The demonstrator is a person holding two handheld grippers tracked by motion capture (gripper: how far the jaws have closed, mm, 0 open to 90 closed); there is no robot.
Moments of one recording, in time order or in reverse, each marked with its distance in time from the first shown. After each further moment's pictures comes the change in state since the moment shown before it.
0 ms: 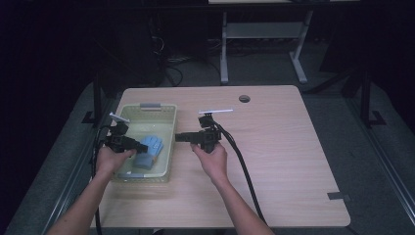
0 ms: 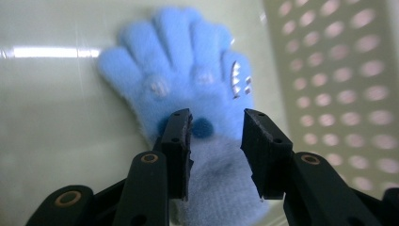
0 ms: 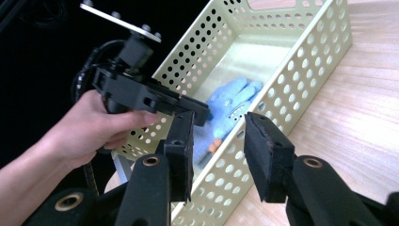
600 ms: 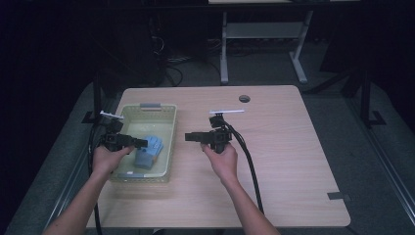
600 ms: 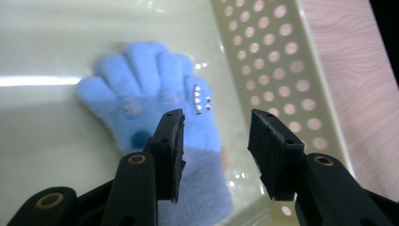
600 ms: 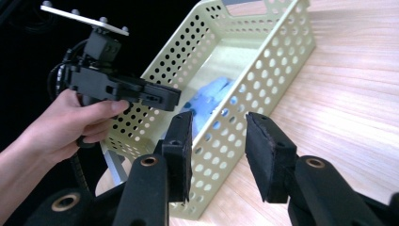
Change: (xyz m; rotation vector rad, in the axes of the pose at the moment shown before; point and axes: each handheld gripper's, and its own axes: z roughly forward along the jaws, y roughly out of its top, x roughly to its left) left arm -0.007 -0.005 -0.025 -0.139 -0.128 0.030; right arm -0.011 -0.003 -0.027 -0.016 -0.042 0.001
